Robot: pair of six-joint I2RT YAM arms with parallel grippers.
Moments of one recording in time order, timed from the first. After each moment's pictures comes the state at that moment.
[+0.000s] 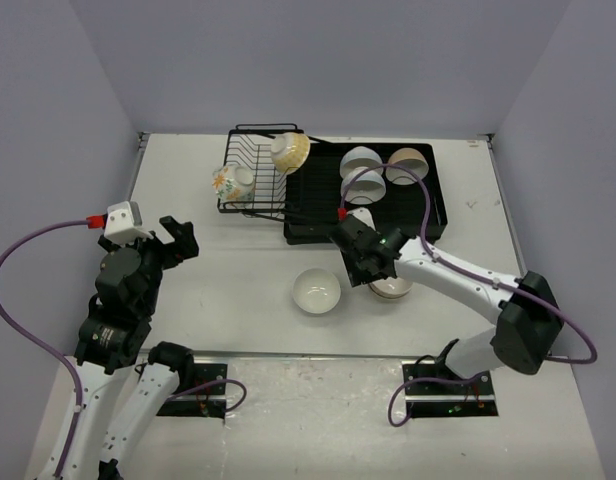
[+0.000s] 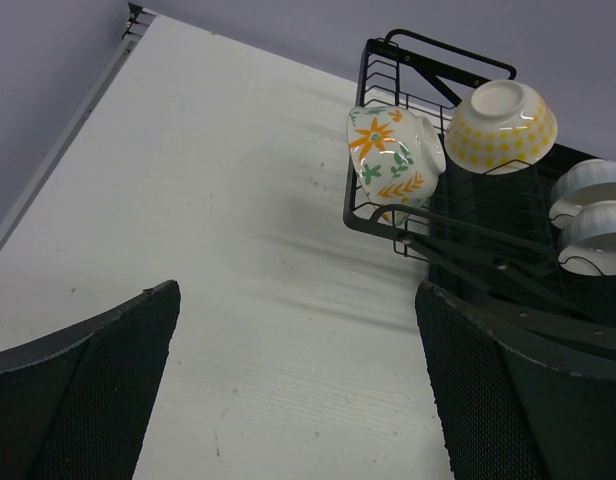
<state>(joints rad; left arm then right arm) -0.26 0.47 0.82 -0.54 -0.35 -0.36 0.84 1.48 1.12 -0.91 0.39 0.51</state>
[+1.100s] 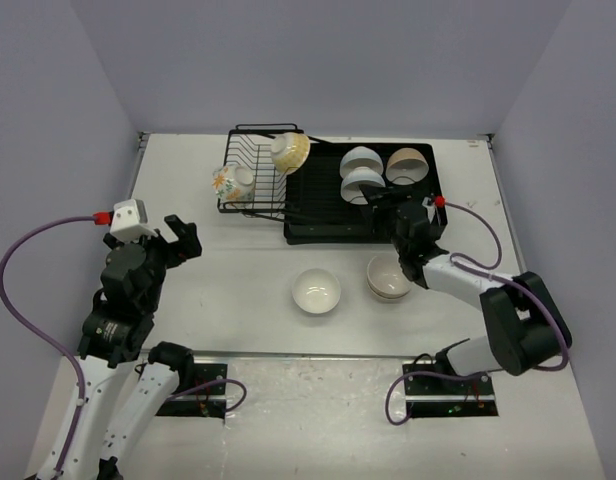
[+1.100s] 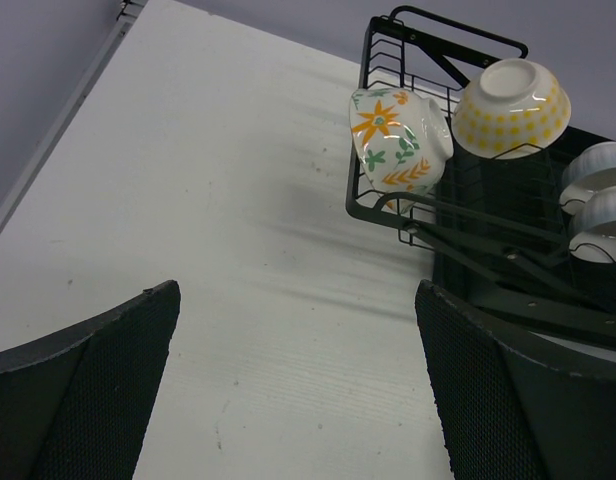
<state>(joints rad) -0.26 0.49 0.81 -0.54 -0.34 -0.36 0.42 1.40 0.63 0.53 0.18 1.57</state>
